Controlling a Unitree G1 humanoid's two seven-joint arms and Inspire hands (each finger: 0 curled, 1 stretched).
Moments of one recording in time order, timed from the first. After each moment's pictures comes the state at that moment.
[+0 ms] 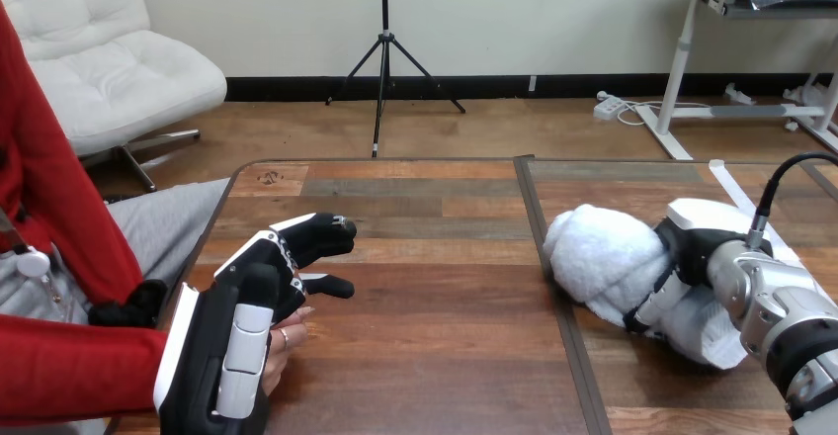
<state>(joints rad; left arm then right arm) 0.40 0.11 -0.10 -0.15 -0.15 -0.54 -0.14 -0.83 -0.46 0.50 1.29 -0.69 0.01 0.07</state>
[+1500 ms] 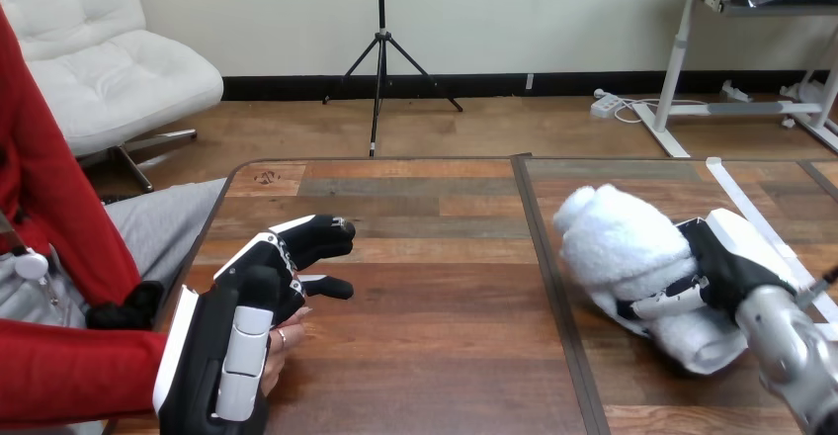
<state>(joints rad) 0.41 0.11 -0.09 -0.16 -0.13 -0.54 -0.13 -0.60 -0.51 0.24 1.26 -0.39 -0.40 -0.15</state>
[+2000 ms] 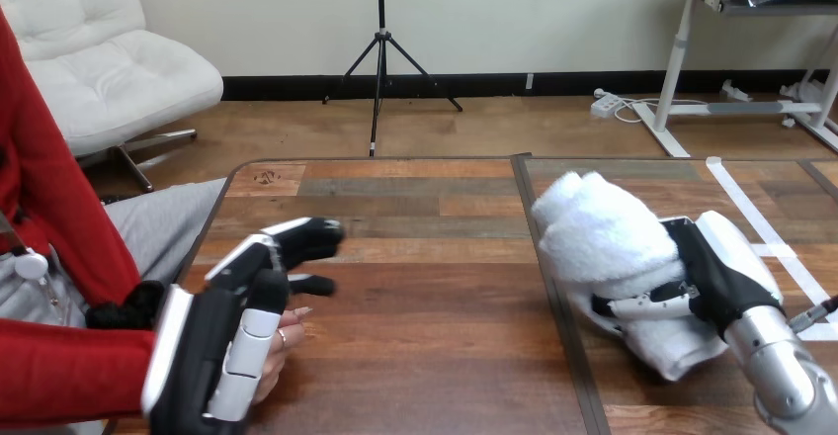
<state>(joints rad) 0.41 0.12 -0.02 -0.16 -0.02 -0.54 -0.10 -0.48 -0.50 0.19 1.15 -0.35 -0.59 -0.18</state>
